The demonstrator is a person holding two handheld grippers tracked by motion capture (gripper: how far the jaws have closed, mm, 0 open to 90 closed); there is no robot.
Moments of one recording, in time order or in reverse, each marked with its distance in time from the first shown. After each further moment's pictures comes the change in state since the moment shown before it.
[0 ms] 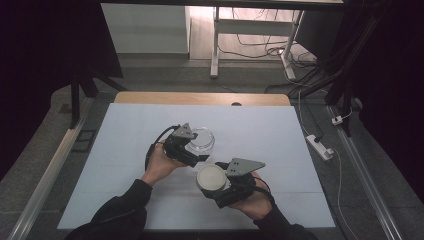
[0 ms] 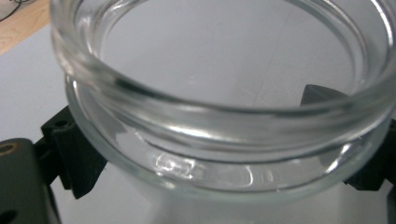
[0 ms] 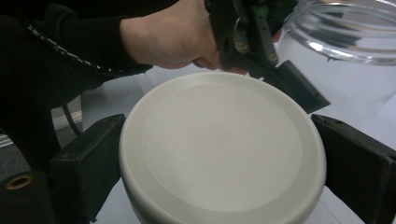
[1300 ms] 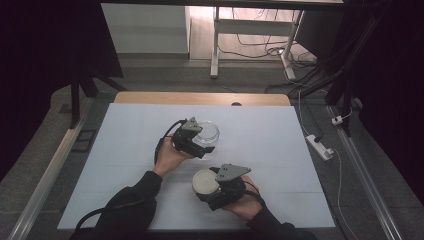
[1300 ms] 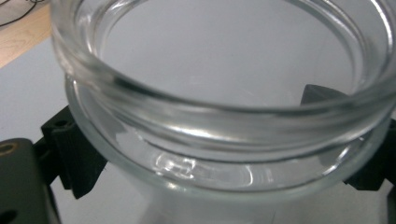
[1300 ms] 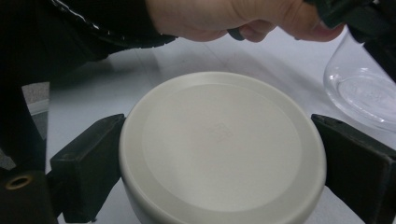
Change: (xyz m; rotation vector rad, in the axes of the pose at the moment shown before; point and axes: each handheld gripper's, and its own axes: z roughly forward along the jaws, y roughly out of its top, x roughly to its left) left arm 0.024 0.005 0.035 -0.005 0.048 -0.024; right arm -0.004 -0.031 0.040 0.061 -0.013 -0.024
